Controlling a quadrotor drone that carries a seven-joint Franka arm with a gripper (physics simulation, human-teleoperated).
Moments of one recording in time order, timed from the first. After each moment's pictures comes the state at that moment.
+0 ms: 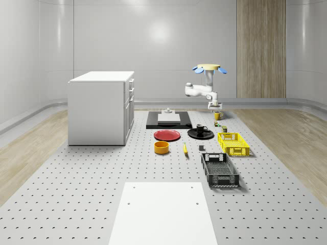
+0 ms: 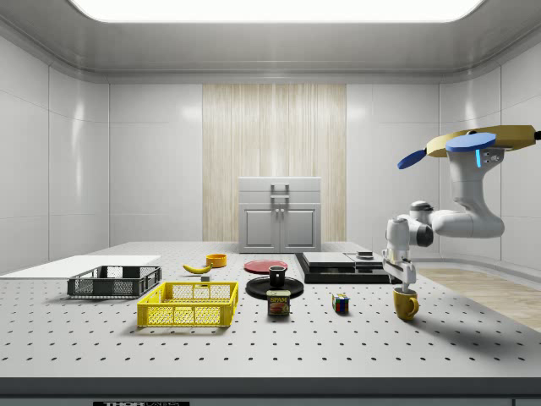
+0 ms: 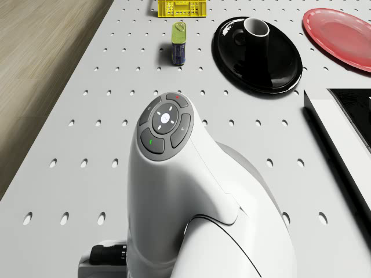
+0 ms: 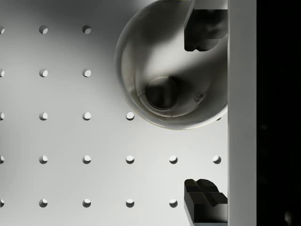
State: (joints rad) arm -1.29 -1.61 1.40 -2.85 -1.72 1.66 1.78
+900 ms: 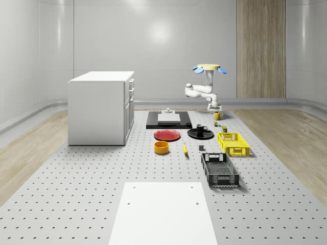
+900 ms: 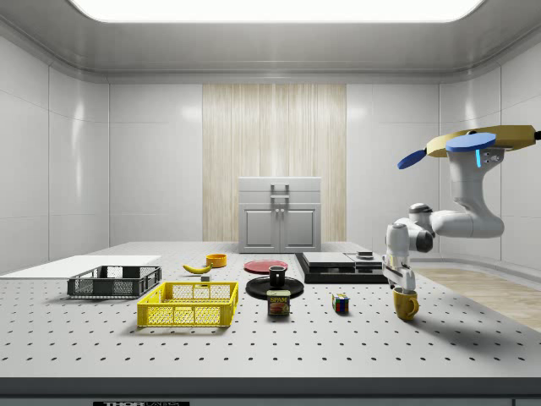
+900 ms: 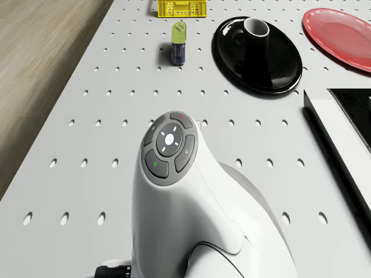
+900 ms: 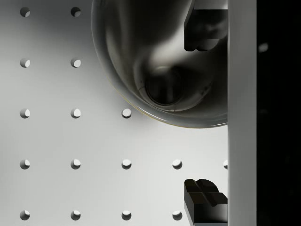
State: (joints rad) arm -1.28 -1.60 1.32 -2.83 -1.80 1.67 1.76
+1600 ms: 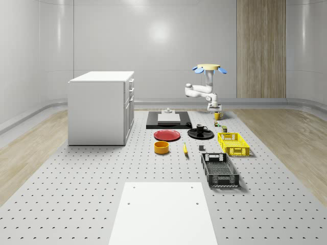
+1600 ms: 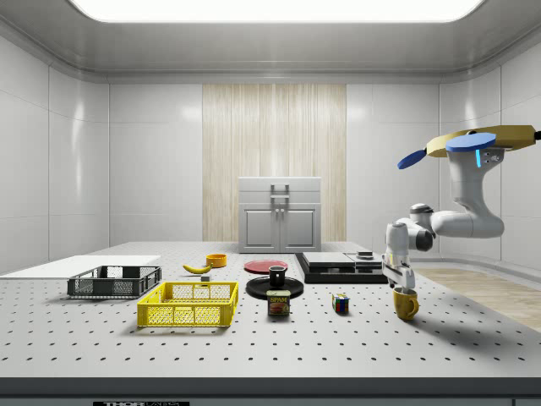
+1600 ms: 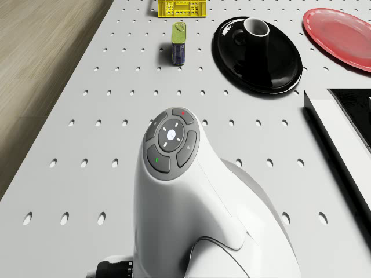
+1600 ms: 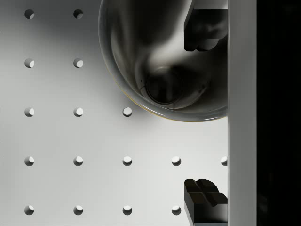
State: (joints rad) arm -1.27 -1.59 1.34 -2.84 -1.79 1.66 1.76
